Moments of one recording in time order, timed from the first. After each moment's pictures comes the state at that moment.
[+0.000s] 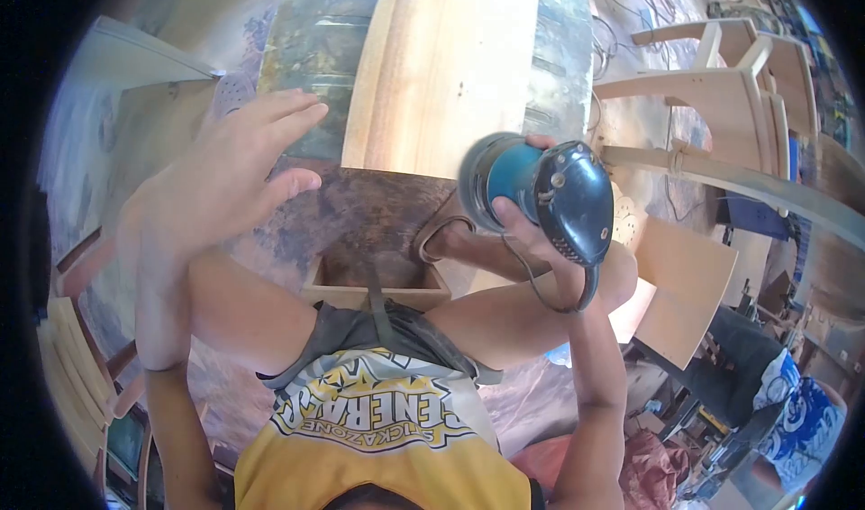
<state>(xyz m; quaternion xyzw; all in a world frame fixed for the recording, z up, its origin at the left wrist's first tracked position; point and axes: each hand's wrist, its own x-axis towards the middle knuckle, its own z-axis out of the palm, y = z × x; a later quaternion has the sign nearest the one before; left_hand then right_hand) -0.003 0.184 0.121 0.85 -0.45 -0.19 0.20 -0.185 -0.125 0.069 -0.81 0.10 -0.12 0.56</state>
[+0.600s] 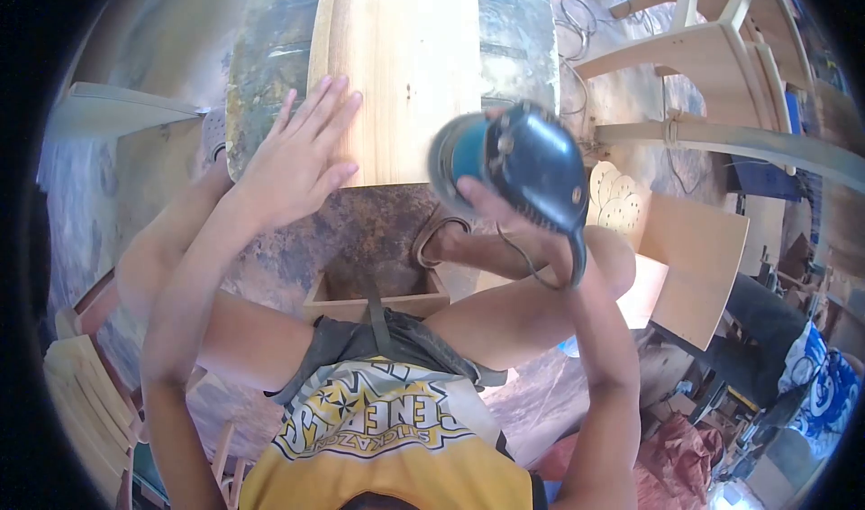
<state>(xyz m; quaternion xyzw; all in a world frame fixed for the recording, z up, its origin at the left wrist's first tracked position) -0.009 0.118 0.025 0.84 -0.53 -0.07 0.11 -0.177 -0.146 0.076 -0.86 0.05 -0.11 0.49</state>
